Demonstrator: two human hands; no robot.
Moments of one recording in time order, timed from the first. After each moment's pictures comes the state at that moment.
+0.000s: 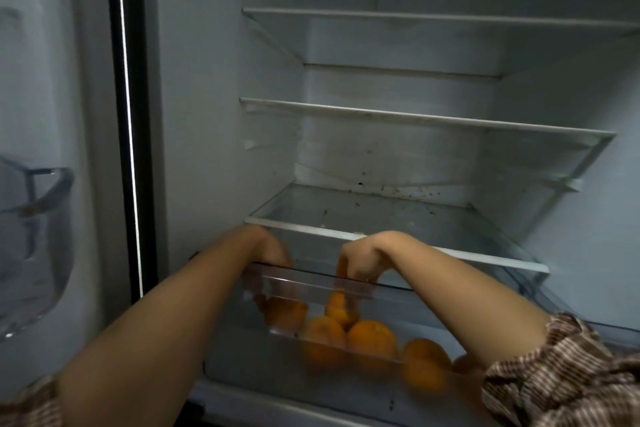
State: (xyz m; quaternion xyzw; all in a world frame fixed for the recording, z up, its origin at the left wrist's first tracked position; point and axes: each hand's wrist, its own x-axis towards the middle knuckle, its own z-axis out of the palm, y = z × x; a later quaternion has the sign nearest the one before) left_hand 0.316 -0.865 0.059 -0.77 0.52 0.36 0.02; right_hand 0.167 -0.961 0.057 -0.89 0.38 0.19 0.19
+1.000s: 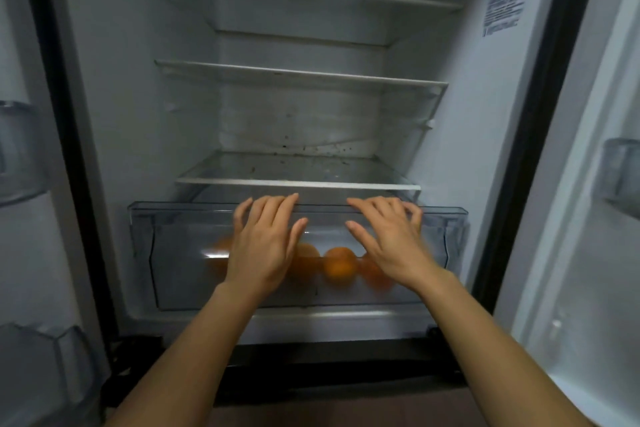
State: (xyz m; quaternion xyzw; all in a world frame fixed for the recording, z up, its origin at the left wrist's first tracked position) left_hand 0.202 -0.803 -0.035 -0.59 0.66 -0.28 -0.37; right_hand -0.012 -0.853 -0.011 -0.84 0.43 -0.31 -0.12
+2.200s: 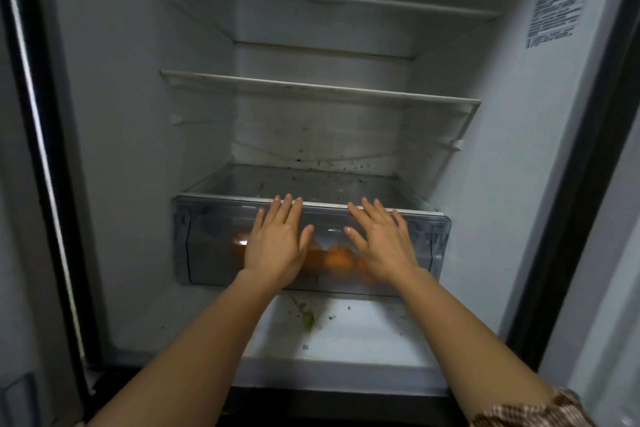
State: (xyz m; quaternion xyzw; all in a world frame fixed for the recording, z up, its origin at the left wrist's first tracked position) left_hand 0.204 -0.880 -0.017 -0.70 0.64 -0.16 -0.29; right_hand 0.025 -0.951 -0.011 -0.83 0.48 -0.26 -0.09
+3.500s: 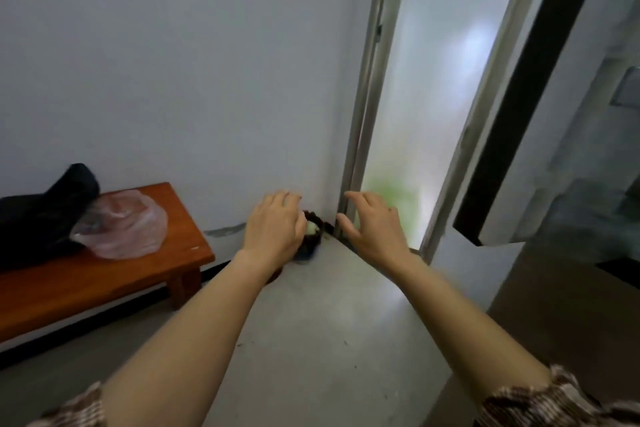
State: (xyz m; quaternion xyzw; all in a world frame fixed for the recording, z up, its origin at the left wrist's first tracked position) left_hand 0.418 -0.057 -0.117 -0.91 0.28 -0.24 -0.21; right_hand 0.347 -0.229 -0.102 -0.96 0.03 -0.28 0.09
